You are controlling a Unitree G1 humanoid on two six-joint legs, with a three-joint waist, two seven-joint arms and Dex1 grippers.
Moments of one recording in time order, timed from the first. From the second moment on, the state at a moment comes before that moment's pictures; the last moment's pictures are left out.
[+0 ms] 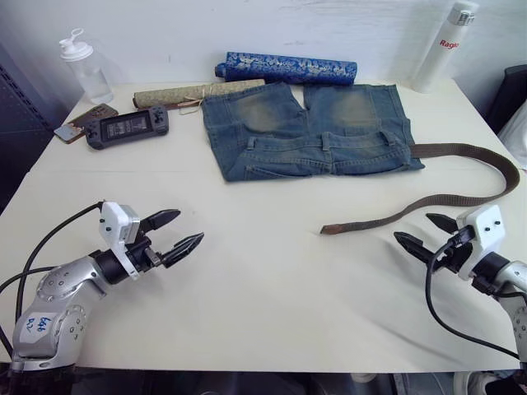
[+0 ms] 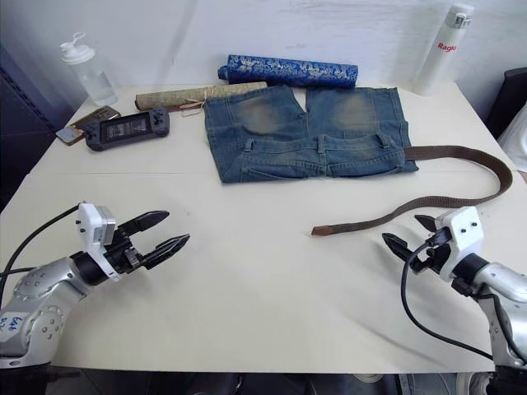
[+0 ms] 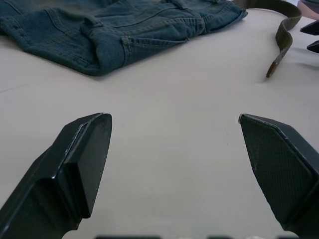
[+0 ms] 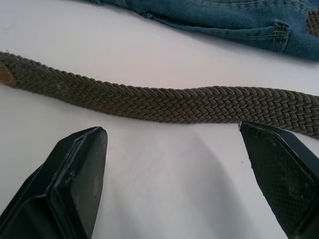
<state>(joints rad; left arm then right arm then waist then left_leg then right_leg) 0.01 0.64 0.30 -0.33 -0.60 0.45 -0.76 0.00 -0.77 -0.39 -0.12 0.44 0.36 0.80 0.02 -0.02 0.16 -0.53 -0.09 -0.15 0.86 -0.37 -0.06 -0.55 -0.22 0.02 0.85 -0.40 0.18</state>
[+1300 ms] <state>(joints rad) -0.17 0.70 0.11 -0.45 -0.63 0.53 -0.88 -0.59 -0.87 0.24 -0.07 0.20 0.40 1.39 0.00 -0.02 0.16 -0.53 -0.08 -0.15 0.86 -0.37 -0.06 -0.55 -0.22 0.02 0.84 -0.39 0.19</state>
